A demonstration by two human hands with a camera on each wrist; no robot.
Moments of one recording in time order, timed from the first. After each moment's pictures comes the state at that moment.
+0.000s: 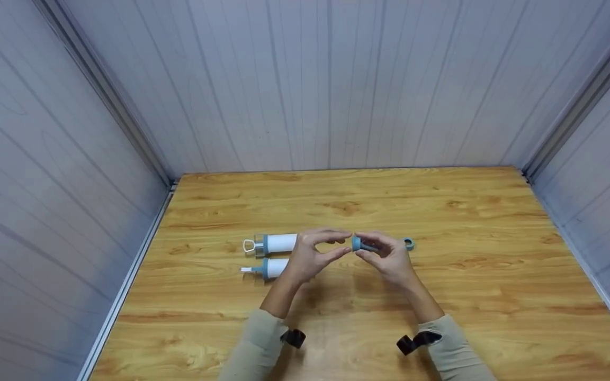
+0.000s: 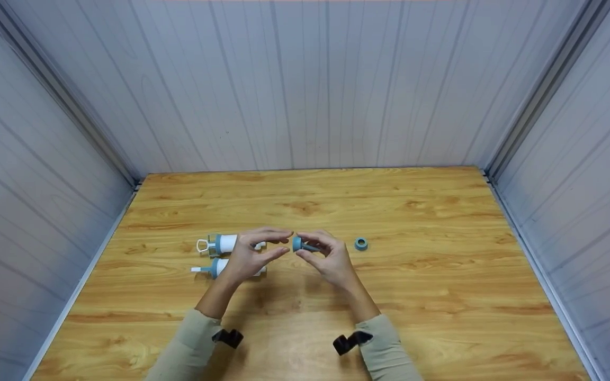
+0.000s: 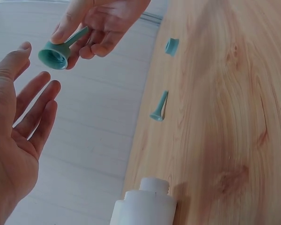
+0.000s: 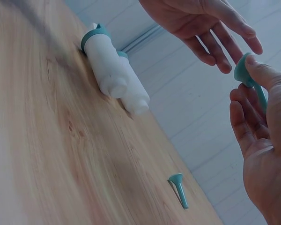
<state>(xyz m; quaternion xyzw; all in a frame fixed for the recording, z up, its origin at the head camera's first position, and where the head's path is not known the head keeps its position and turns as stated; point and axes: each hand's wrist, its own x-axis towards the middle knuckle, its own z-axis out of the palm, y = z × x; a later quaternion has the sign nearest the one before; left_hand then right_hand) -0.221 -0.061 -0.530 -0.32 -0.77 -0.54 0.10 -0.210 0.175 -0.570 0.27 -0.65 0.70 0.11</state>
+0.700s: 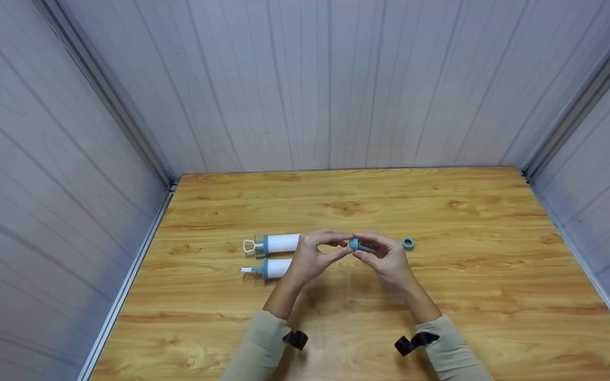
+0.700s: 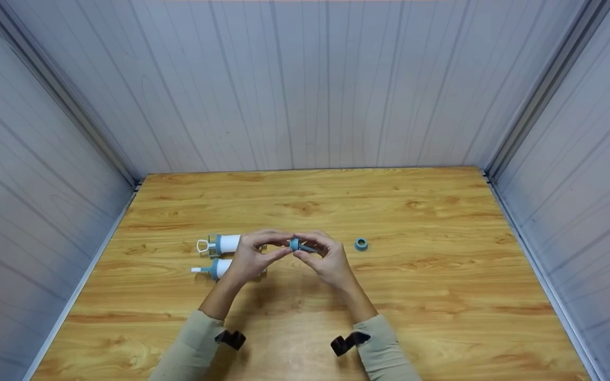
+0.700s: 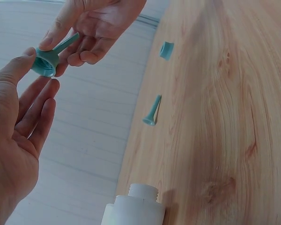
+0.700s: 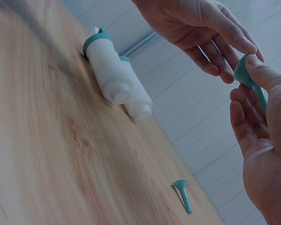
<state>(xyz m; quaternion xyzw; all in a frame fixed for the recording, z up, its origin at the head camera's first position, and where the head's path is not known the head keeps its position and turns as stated) -0.221 -0.056 -0.535 -0.31 -0.77 -0.55 0.09 -0.207 0.170 -0.570 0.27 -0.65 0.71 0.08</state>
